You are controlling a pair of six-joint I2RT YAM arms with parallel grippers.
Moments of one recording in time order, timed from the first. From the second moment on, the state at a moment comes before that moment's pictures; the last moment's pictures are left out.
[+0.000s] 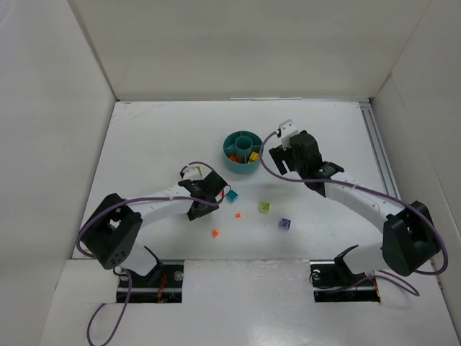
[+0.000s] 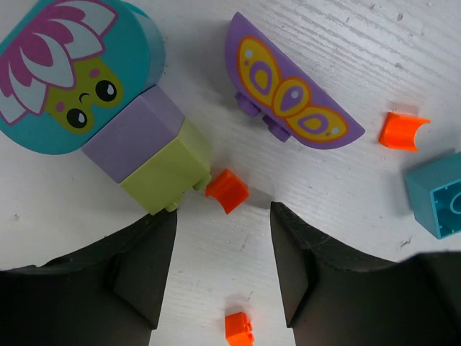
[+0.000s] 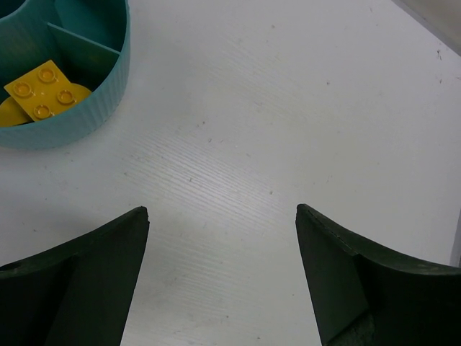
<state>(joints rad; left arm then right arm) -0.77 1.45 0.76 -0.61 -0.41 -1.14 0.53 1.37 0.91 -0.08 0.31 -0.21</state>
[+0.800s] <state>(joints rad) -0.77 1.50 0.80 -0.56 -0.41 -1.08 0.52 1.40 0.91 -0.08 0.31 -0.21</state>
